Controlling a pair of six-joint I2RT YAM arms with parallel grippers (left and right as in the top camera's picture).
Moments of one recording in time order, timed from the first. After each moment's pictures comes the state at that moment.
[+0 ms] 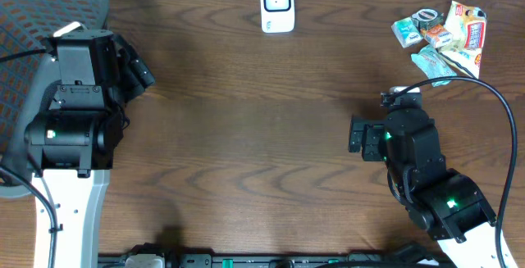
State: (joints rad) left arm -0.03 1.22 1.46 -1.02 -0.35 -0.49; right arm 0.44 0.91 0.92 -0.75 0.33 0.31
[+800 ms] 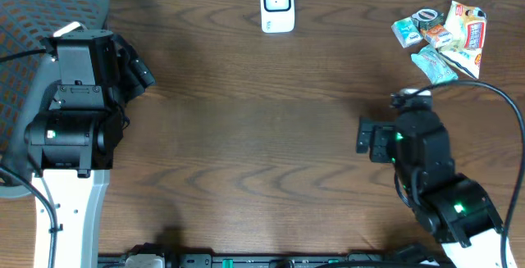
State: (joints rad) left arm -0.03 1.22 1.46 -1.02 -0.35 -0.49; right arm 0.36 0.85 0.89 -0.76 0.28 0.30
